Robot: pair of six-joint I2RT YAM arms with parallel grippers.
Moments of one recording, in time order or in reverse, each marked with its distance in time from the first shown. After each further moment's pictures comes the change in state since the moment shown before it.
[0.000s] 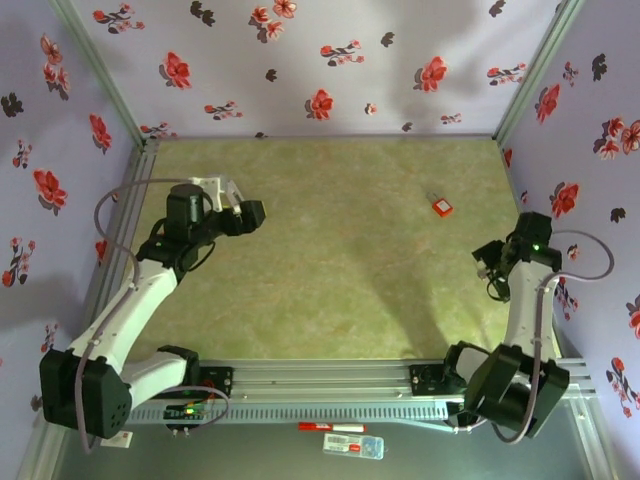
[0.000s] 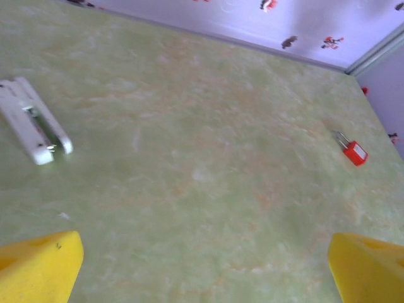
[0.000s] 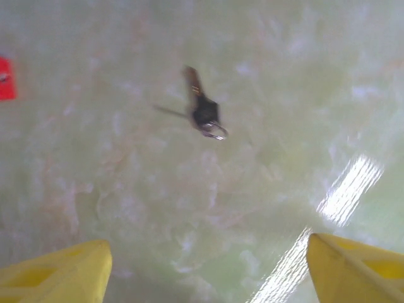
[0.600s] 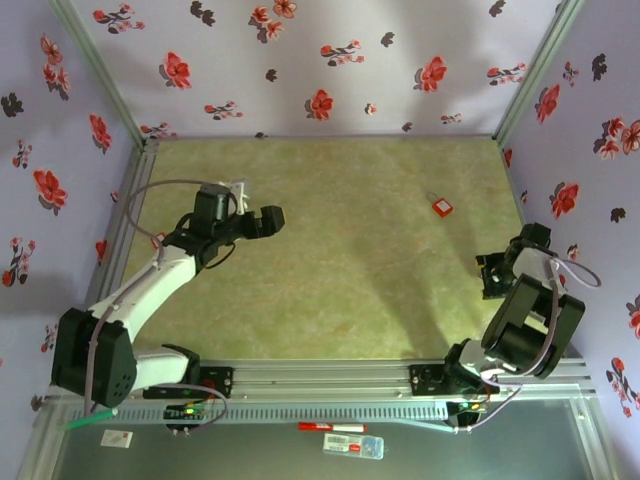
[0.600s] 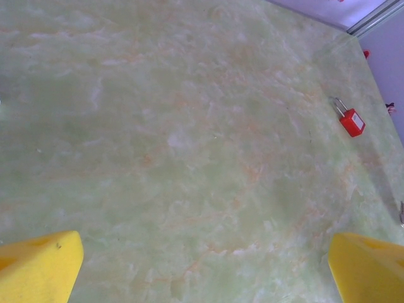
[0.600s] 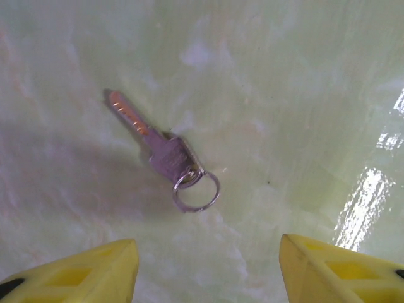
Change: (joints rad) left arm -0.085 0.172 0.000 0.064 0.010 -0.079; right arm -0.102 0.322 -0.088 0.288 -0.163 0.263
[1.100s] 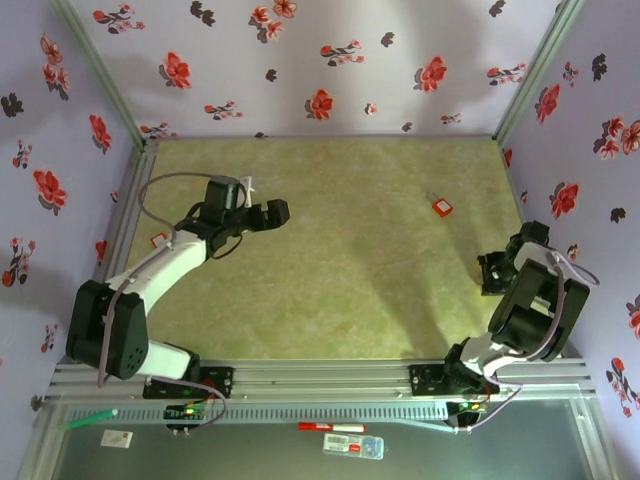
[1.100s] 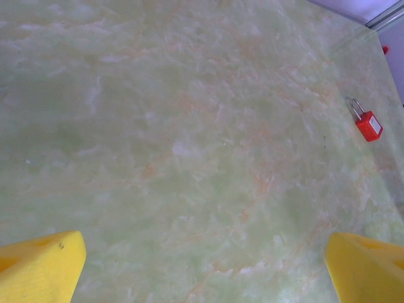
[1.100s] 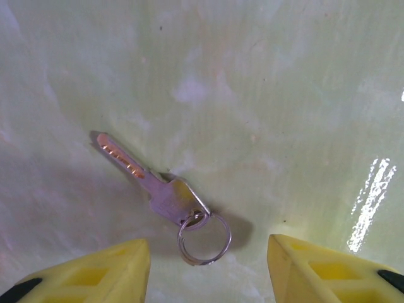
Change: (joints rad) left arm 0.000 0.143 0.085 0.014 0.000 -0.009; right arm 0.000 0.100 0.032 0.037 0.008 0.069
